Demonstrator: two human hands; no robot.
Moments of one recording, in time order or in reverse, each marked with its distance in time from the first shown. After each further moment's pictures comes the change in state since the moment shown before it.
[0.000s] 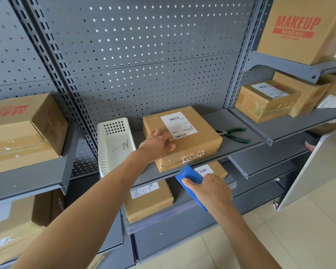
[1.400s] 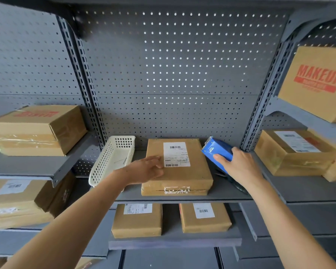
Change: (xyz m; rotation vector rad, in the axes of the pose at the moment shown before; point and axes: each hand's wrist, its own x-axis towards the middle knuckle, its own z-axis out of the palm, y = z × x) left_hand -0.011 0.026 -0.005 0.120 -0.013 -0.148; right_hand 0.222 0.049 -0.152 -0.021 0.152 -0.497
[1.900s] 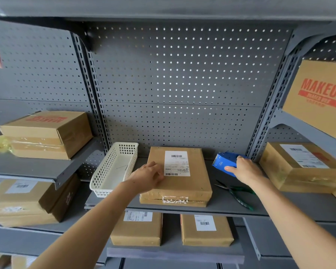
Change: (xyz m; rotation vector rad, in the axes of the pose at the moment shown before) left_hand 0.010 0.021 0.016 0.014 0.197 -0.104; right_hand 0.088 0.058 0.034 -0.174 -0.198 -0.008
